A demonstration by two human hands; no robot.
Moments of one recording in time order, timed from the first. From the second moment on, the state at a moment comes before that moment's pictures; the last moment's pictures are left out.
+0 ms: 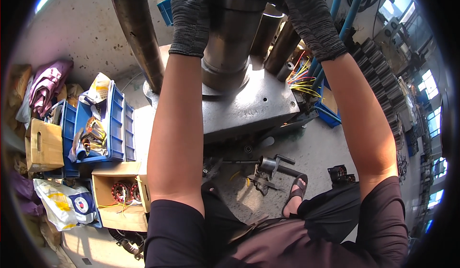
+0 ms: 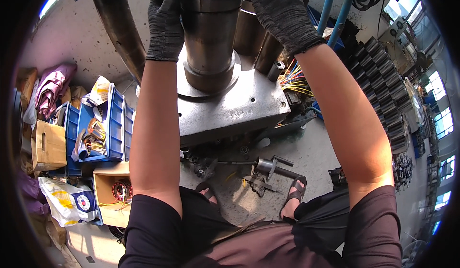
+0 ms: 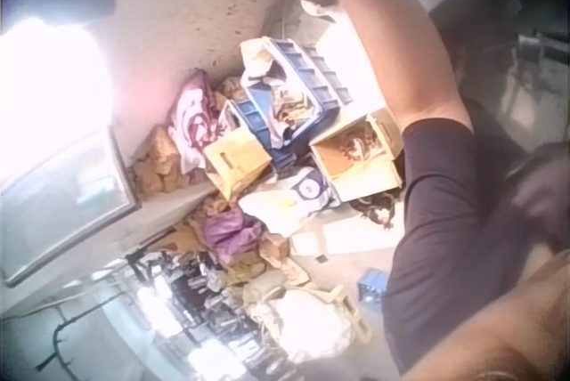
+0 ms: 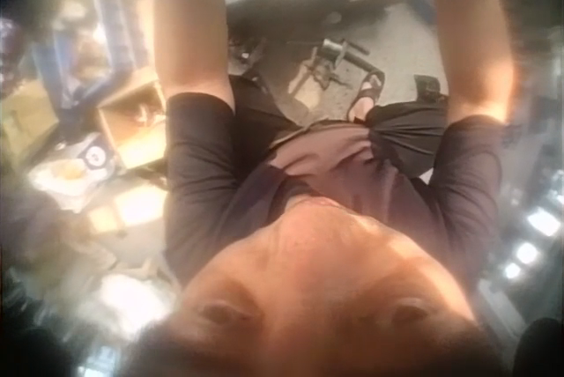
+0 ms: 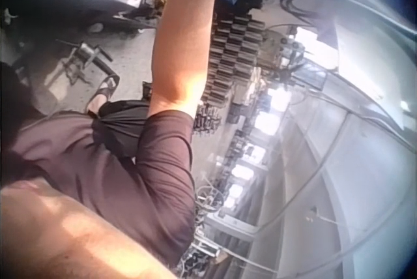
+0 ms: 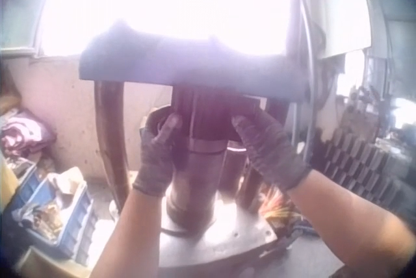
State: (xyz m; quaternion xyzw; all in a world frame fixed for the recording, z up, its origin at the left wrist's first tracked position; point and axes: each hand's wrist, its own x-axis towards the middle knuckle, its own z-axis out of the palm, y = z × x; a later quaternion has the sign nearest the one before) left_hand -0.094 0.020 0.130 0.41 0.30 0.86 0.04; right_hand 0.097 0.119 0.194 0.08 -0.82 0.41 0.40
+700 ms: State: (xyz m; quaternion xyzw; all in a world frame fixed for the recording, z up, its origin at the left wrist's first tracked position) left_hand -0.070 0.038 0.129 0.56 0.20 0.80 0.08; right_hand 0.092 0.121 0.185 0.08 -0.81 0.38 0.43
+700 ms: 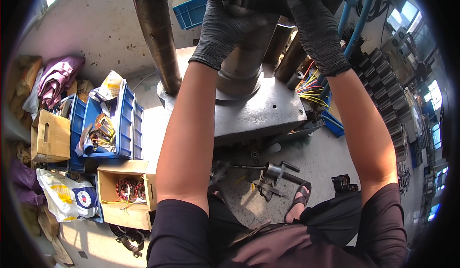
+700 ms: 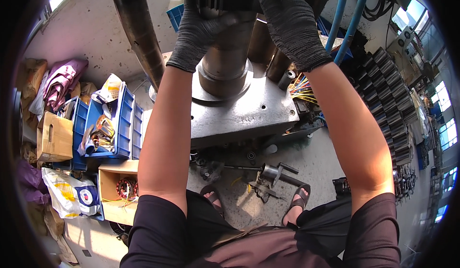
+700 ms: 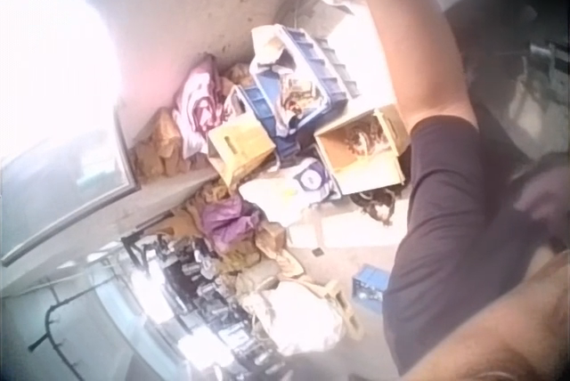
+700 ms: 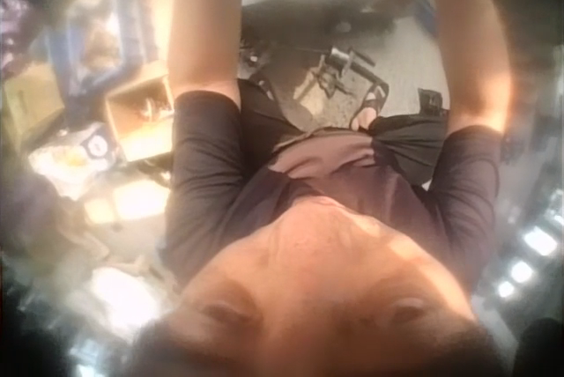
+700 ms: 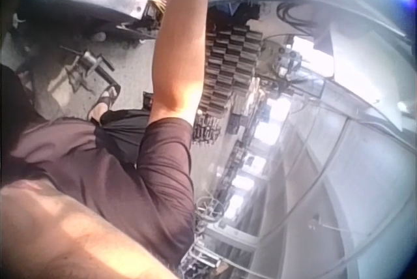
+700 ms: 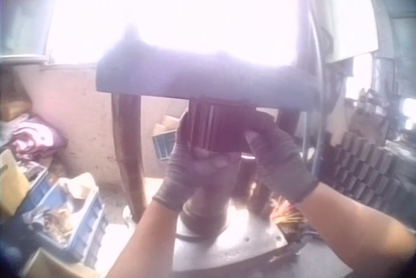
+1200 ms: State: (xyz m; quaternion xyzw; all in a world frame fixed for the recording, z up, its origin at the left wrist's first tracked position) left_hand -0.070 0.031 0.129 0.53 0.22 0.80 0.13; right_hand 0.088 0.128 0.182 0.09 -0.82 0.31 0.47
